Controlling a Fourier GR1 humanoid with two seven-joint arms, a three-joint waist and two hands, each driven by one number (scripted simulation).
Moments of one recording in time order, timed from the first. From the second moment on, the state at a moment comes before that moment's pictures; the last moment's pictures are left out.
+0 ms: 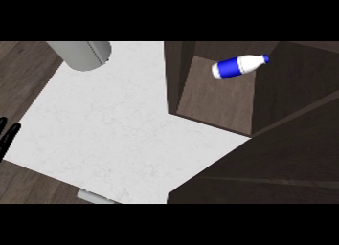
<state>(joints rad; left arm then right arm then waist) 0.24 0.77 -0.10 -1.79 1.02 -0.32 -0.44 0.07 -0.38 0.51 -2.29 -0.17 0.51 0.29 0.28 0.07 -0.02</state>
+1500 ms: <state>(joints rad) 0.28 0.76 -0.05 -1.71 1.04 -0.37 -0.45 -0.80 0.00 0.28 -1.41 -0.15 -0.06 0.53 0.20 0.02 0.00</state>
